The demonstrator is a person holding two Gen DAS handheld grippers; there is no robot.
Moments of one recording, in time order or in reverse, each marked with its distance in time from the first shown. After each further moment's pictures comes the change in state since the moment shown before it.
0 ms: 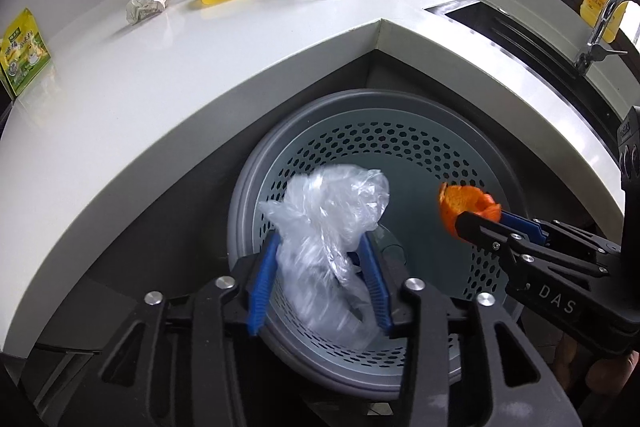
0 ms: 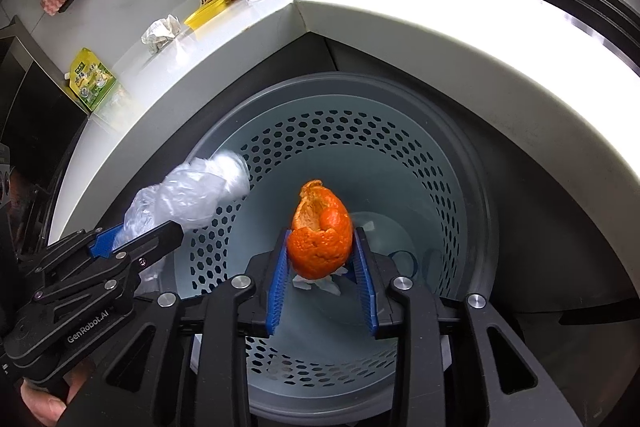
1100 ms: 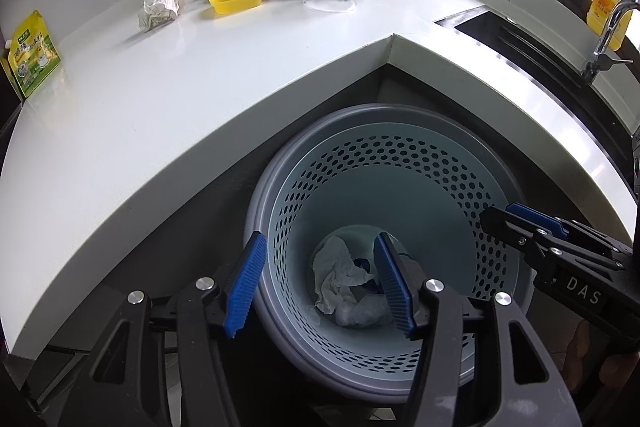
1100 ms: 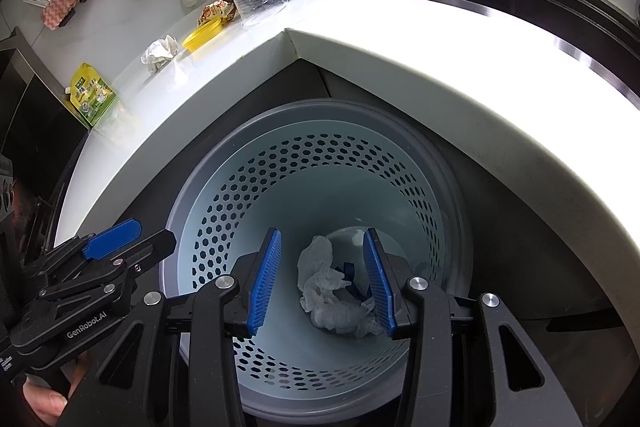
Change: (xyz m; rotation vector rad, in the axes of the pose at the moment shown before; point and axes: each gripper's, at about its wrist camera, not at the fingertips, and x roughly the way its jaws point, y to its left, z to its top) left arm -0.006 0.005 0.005 -0.011 -0.012 0.026; right arm -0.015 -0.007 0.005 0.017 -0.041 0.005
